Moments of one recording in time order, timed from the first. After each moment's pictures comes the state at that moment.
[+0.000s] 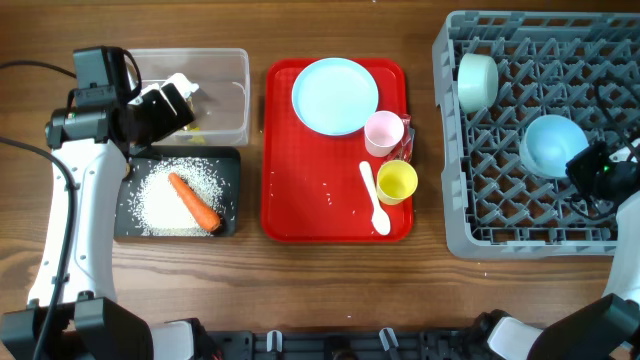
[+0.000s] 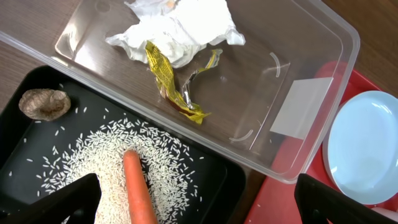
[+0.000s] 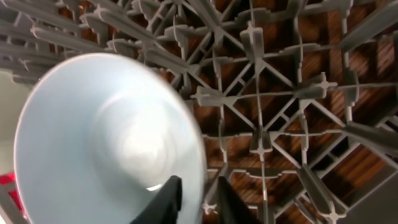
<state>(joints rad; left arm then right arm) 0.13 1.52 1.33 -0.88 0.05 -0.42 -0.63 1.41 1.05 -0.74 -0.17 0.35</state>
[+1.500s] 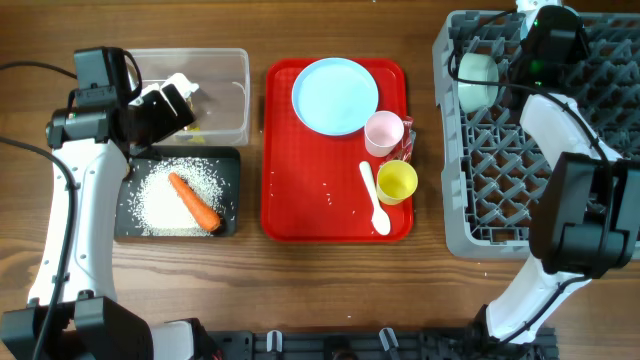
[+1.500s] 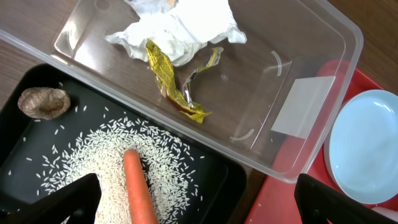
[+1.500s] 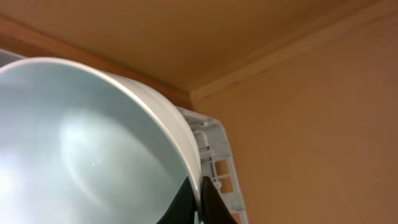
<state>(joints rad) 0.13 1.52 1.33 -0.88 0.05 -0.42 -0.14 2.00 1.35 0.36 0.65 -0.84</state>
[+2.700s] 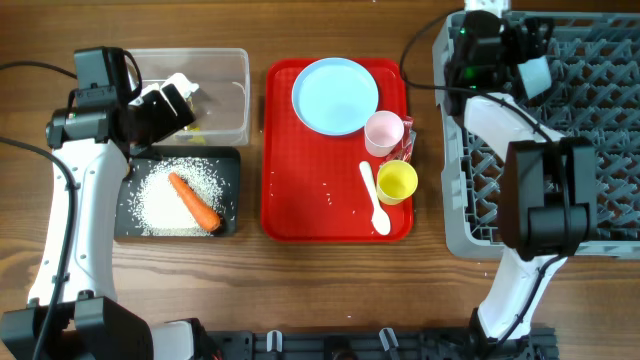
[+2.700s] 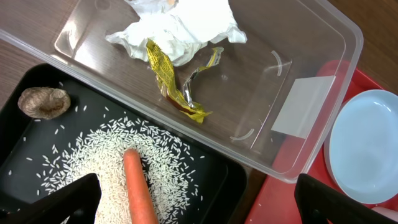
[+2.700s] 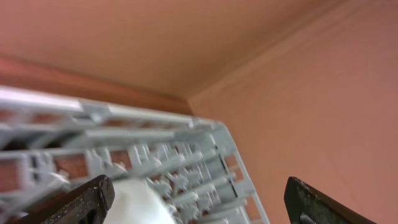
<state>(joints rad) 0.13 1.52 1.33 -0.88 0.05 -0.42 0.09 2.08 1.35 0.51 0.97 -0.75</state>
